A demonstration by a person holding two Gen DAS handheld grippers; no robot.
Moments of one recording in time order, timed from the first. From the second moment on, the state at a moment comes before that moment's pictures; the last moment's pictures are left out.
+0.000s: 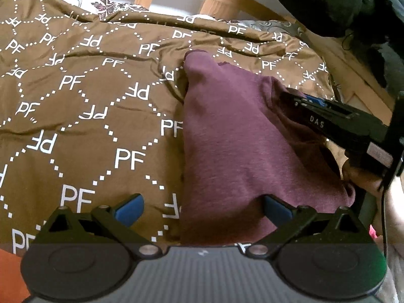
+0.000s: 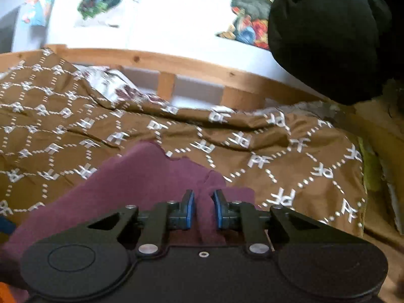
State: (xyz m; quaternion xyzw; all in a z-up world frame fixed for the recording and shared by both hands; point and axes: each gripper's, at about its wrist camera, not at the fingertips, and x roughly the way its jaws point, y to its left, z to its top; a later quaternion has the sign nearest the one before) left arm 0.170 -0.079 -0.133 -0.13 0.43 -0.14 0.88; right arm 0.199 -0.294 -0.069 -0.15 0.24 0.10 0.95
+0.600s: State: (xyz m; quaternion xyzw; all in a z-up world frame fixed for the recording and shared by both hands) left arm 0.174 -0.076 -0.131 -0.17 0.39 -0.18 0.89; right arm 0.258 -0.363 -0.094 0.12 0.32 0.09 0.93
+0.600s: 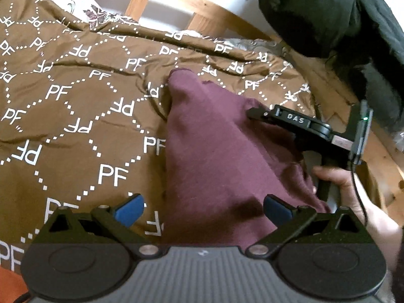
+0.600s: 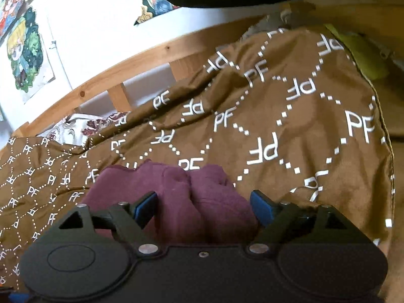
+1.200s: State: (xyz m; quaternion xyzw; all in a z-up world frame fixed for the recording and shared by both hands) left arm 0.184 -0.077 -0.145 -0.17 0.43 -0.16 0.87; right arm 0.255 -0.344 -0.102 0.06 0.33 0.10 0.94
